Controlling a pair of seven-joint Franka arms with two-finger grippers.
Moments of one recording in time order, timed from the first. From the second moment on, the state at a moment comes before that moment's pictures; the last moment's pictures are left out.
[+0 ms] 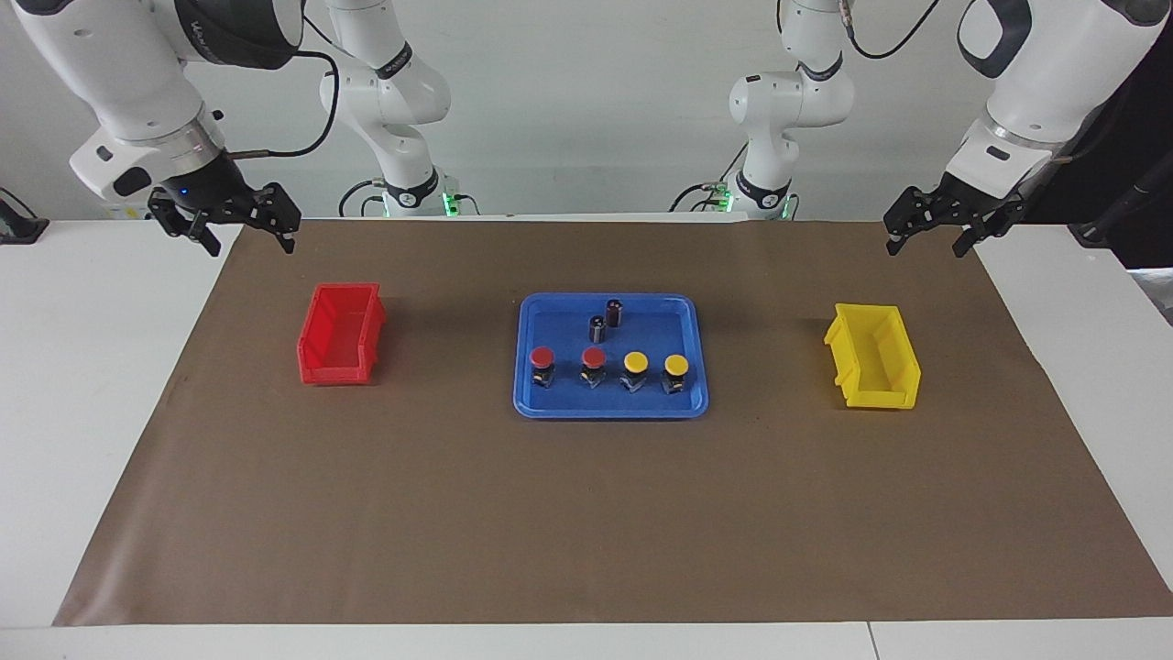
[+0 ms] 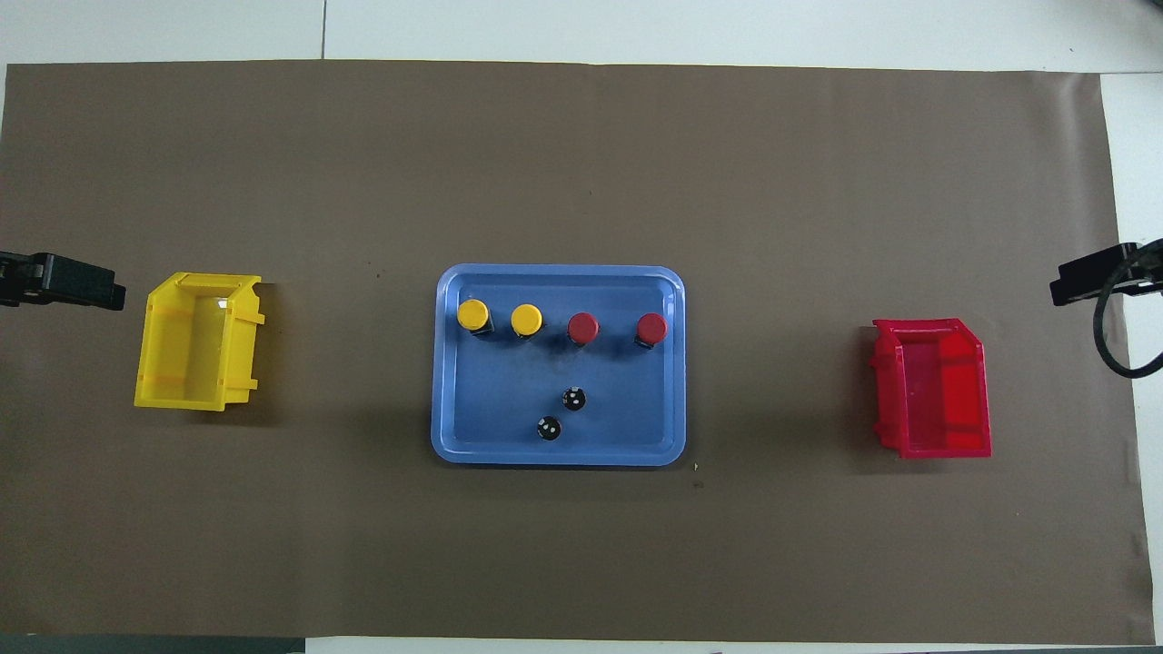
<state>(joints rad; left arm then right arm) -0.07 -0.08 0.01 -1.69 -0.01 1.59 0.08 -0.02 -0.02 -0.06 -1.60 -0.03 1.52 -0.13</state>
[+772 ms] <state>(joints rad) -0.07 -0.08 0.01 -1.69 -0.01 1.59 0.08 0.22 0.21 -0.05 -1.28 -0.03 1.42 0.12</state>
